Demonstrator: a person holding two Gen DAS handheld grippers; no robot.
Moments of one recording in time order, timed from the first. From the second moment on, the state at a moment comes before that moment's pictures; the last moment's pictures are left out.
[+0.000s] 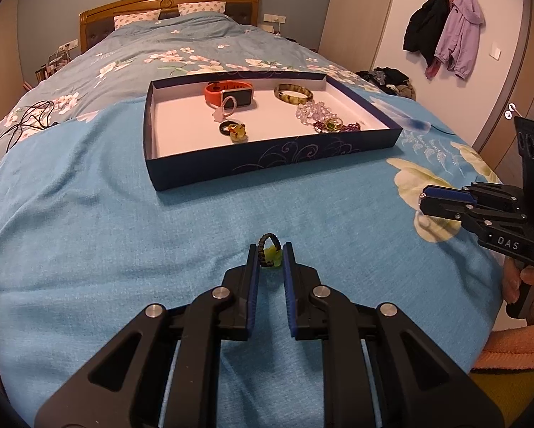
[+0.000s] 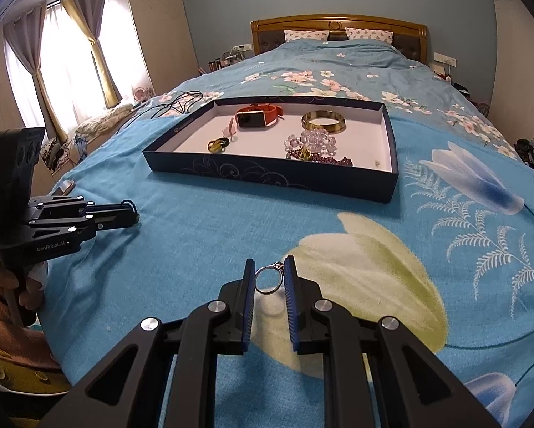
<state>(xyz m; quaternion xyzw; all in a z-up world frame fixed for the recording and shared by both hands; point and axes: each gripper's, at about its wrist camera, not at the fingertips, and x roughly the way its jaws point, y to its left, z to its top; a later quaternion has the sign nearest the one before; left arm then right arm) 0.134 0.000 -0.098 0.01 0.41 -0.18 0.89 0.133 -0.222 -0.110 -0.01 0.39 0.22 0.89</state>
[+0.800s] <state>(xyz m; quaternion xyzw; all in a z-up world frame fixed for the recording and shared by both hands) 0.136 -0.009 -0.059 0.00 0.36 -0.19 0.91 0.143 -0.222 -0.077 0.02 0.33 0.24 0.91</state>
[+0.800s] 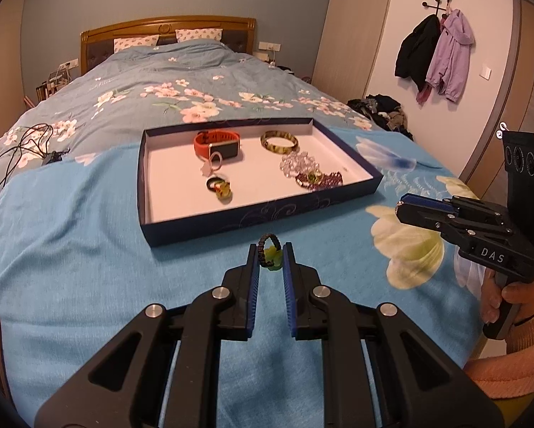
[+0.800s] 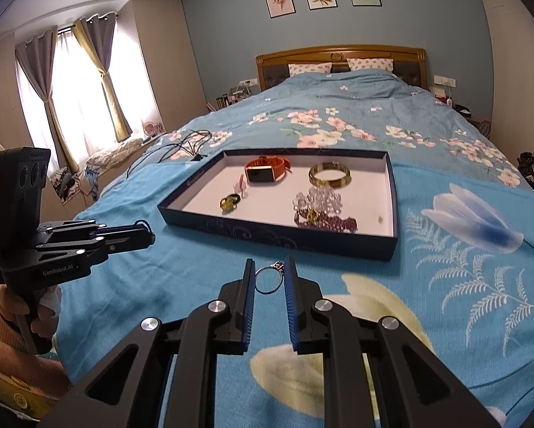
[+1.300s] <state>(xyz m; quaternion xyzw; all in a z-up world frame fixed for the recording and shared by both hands) 0.146 -0.015 -0.041 0.00 0.33 -0.18 0.93 0.154 -0.219 -0.064 0.02 0.30 0.25 0.92</state>
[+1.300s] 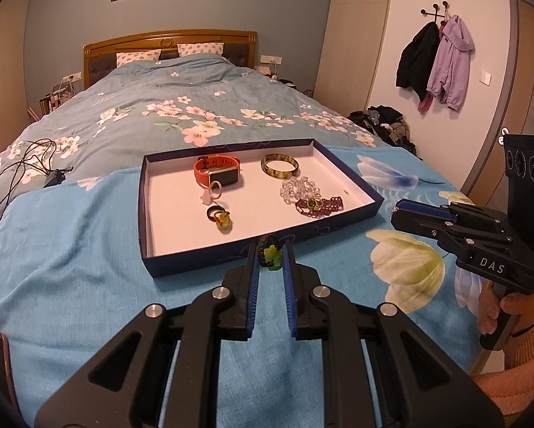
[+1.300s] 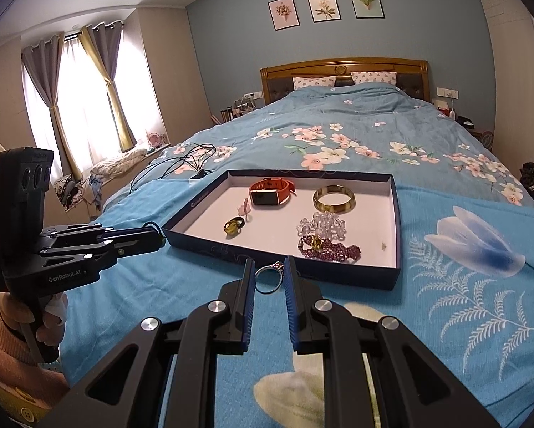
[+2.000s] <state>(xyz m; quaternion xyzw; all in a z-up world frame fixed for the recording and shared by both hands) 0.155 -0.017 -0.032 0.01 0.32 -0.17 0.93 0.166 -0.220 -0.055 0.03 0.29 0.25 0.92</state>
